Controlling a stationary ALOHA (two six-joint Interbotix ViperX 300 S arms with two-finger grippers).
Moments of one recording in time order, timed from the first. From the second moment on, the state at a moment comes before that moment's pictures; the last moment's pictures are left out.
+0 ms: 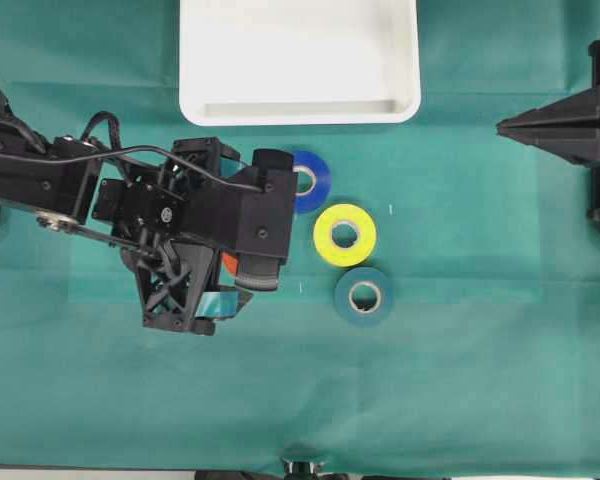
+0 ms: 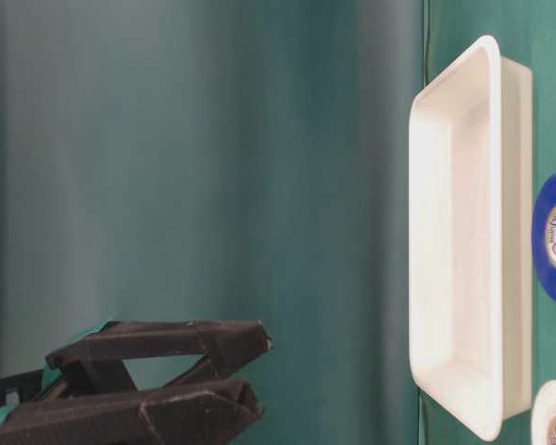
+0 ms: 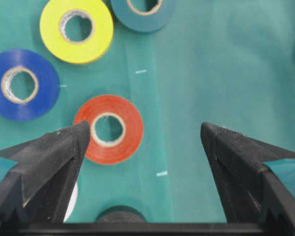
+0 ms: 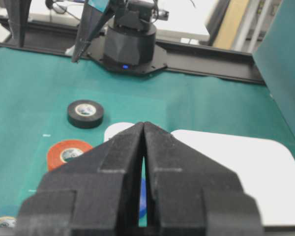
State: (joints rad) left arm -0.21 -0.11 0.21 -0.01 0.90 -0.11; right arm -0.02 -0.95 1.15 0.00 -0.16 0.00
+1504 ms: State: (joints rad) left arm -0.22 0.03 0.51 -0.01 0.52 -0.18; right arm -0.02 -0.94 1.15 0.00 -0.16 0.00
